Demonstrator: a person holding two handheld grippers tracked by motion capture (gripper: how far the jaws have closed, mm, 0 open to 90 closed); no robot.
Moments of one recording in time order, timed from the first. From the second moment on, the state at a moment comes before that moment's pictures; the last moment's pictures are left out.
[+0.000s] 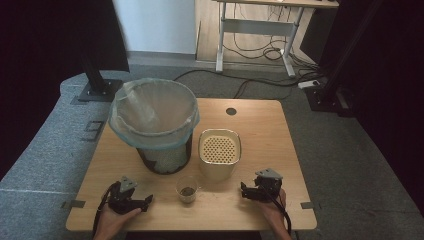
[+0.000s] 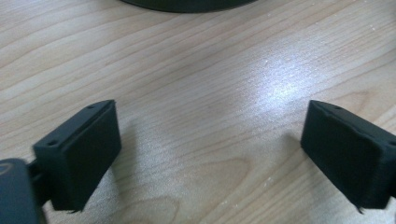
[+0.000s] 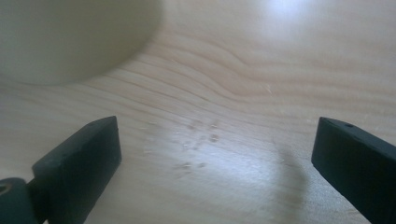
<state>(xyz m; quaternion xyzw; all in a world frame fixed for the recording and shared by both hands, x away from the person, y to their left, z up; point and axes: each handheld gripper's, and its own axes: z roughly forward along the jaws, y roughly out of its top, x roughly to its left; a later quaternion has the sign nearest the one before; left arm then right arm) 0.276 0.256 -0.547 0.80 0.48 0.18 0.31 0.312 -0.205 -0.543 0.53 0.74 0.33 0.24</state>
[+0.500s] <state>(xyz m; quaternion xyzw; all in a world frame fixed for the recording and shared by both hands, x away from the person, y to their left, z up) 0.276 0.253 -0.546 0.80 0.48 0.18 0.32 0.266 -0.137 -0.525 0.38 0.78 0.47 0.17</state>
